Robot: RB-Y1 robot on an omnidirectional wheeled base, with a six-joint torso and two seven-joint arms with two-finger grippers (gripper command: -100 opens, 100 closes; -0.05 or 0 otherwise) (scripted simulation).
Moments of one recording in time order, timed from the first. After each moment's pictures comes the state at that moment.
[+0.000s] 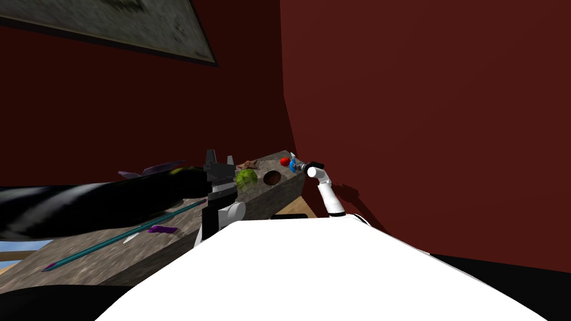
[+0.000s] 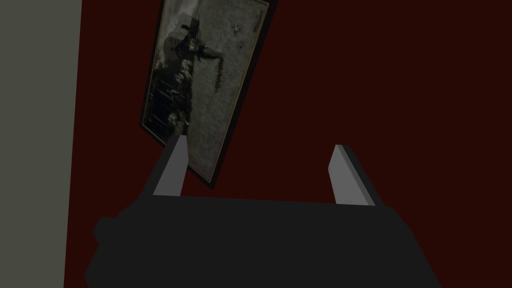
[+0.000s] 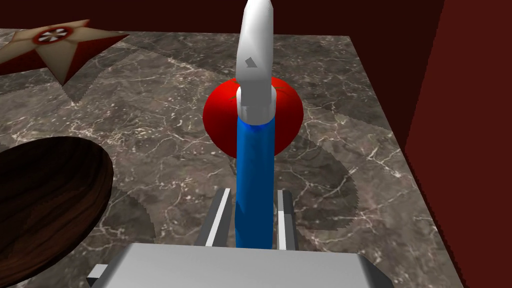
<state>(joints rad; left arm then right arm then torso) 0.46 -0.02 0.07 -2.36 0.12 -0.38 -0.01 -0.31 -0.06 0.00 -1.56 -0.61 0.75 -0.98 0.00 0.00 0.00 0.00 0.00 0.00</state>
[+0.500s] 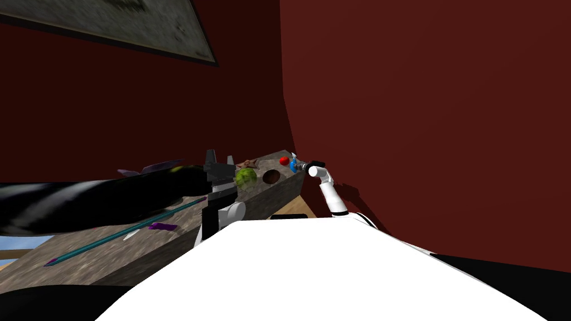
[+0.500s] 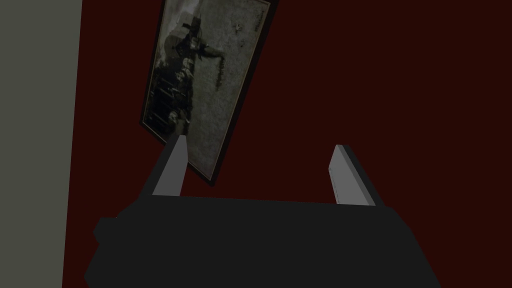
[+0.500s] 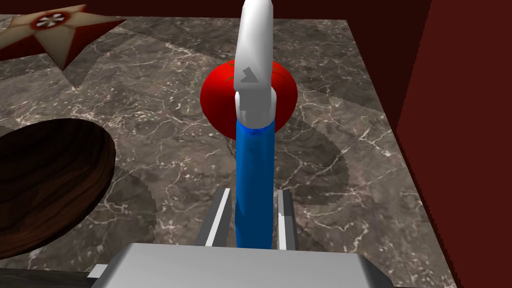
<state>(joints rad) 0.46 -0.02 0.07 -2.36 0.12 -0.38 -0.01 -0.32 -0.11 0.02 -1.58 -0.59 0.80 -1.06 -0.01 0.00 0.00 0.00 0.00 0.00</state>
